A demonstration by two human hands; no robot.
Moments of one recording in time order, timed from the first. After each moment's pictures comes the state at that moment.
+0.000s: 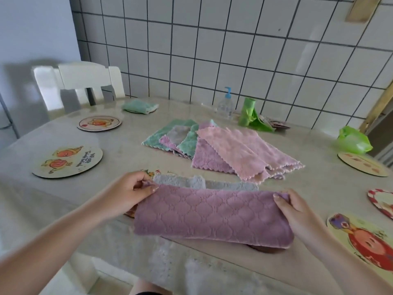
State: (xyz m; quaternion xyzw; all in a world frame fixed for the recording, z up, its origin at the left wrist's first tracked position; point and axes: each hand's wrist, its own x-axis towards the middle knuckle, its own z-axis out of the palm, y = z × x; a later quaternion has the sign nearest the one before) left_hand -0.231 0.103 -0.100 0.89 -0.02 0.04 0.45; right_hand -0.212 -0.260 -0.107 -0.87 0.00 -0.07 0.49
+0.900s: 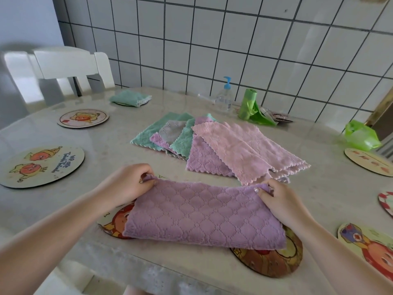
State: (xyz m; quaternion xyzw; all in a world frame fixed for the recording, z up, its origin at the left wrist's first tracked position) left_hand -0.152 0.102 -0.110 0.96 -0.05 0.04 0.25; right_hand -0.136 -0.253 -0.116 -0.96 -0.03 -0.05 0.28
